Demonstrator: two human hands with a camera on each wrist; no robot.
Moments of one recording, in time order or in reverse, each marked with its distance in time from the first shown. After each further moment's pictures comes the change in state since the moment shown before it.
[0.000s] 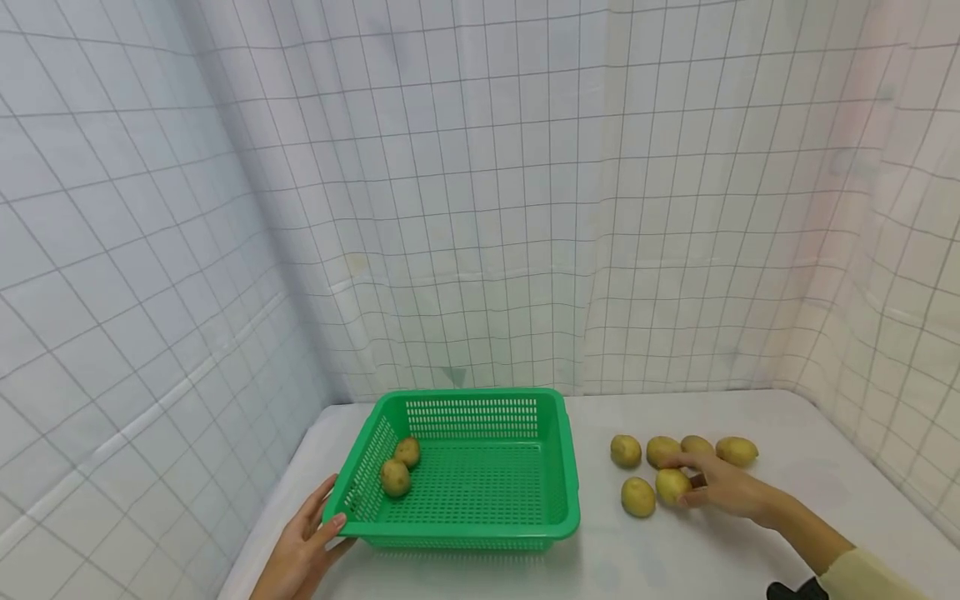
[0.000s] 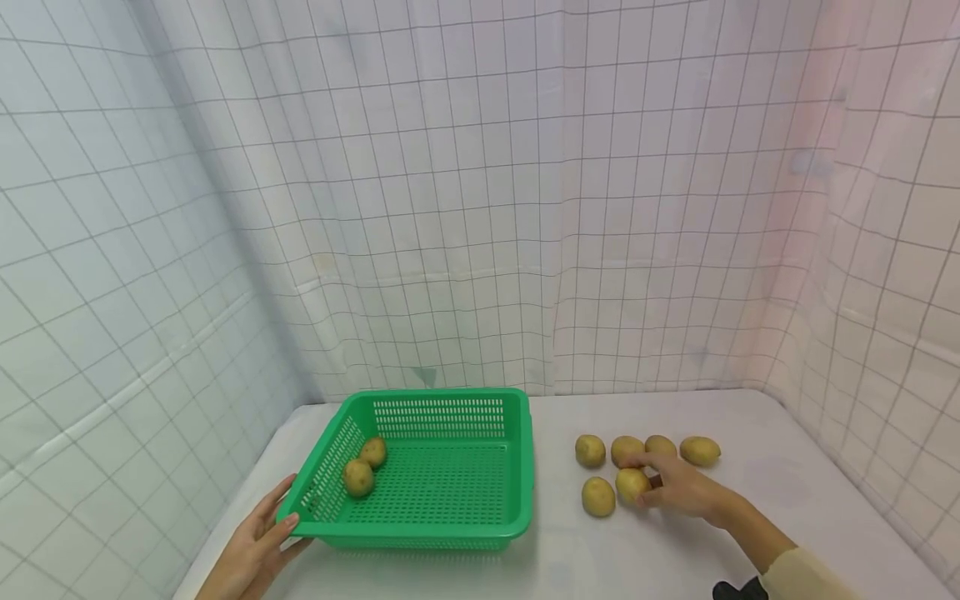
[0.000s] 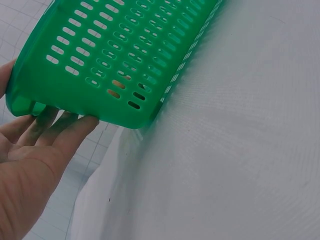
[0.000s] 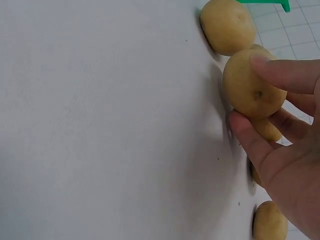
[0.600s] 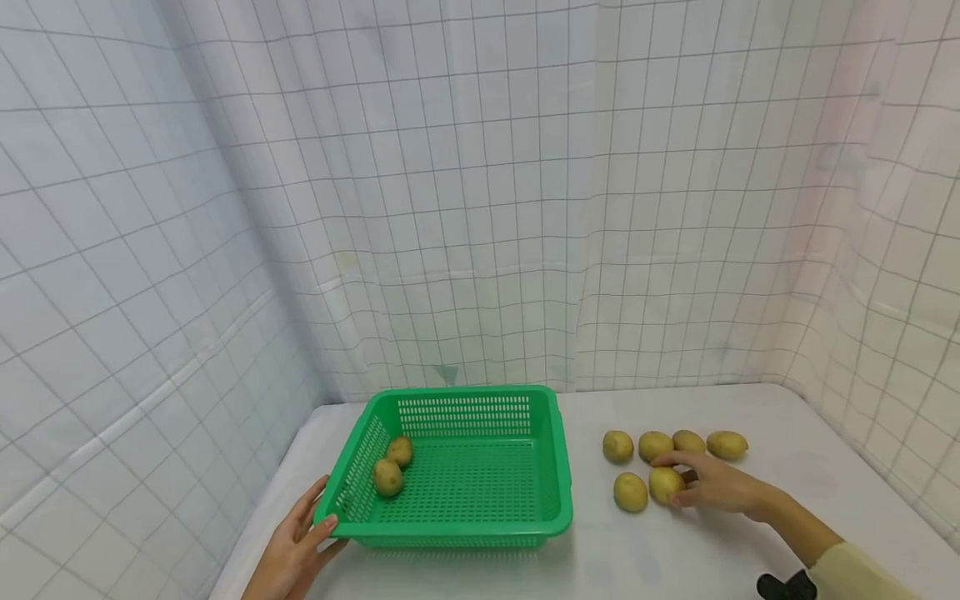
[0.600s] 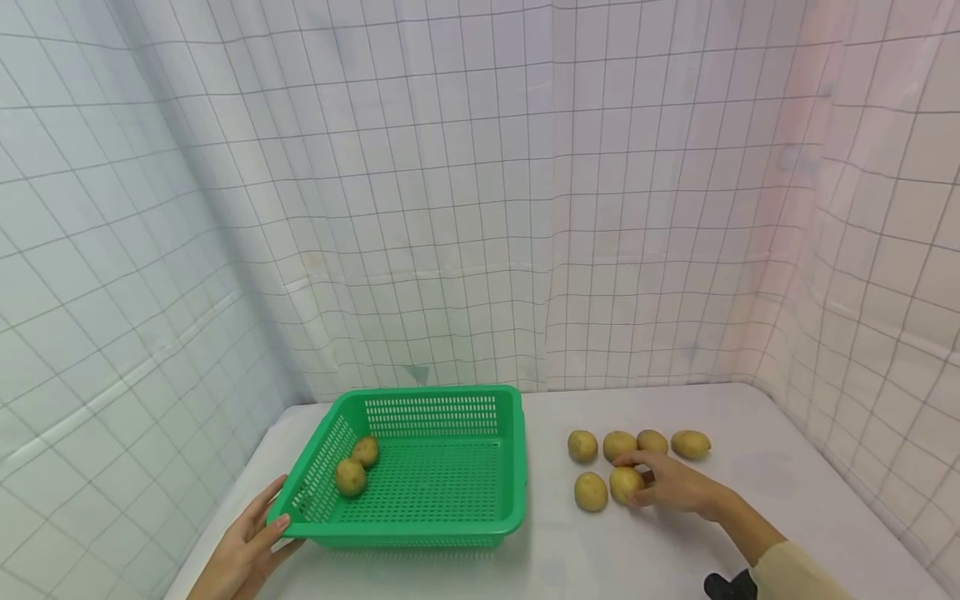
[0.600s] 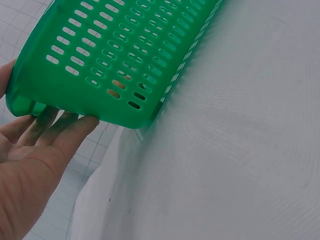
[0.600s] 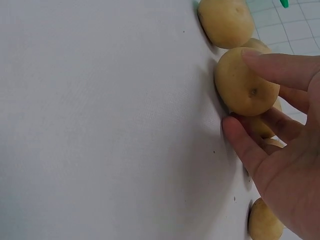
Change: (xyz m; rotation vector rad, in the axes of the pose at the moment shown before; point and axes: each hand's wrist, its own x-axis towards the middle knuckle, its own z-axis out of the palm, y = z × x) left_hand 0.000 0.000 0.001 0.024 0.018 -0.021; right_hand 0.001 0.011 0.001 -0.029 -0.023 0.016
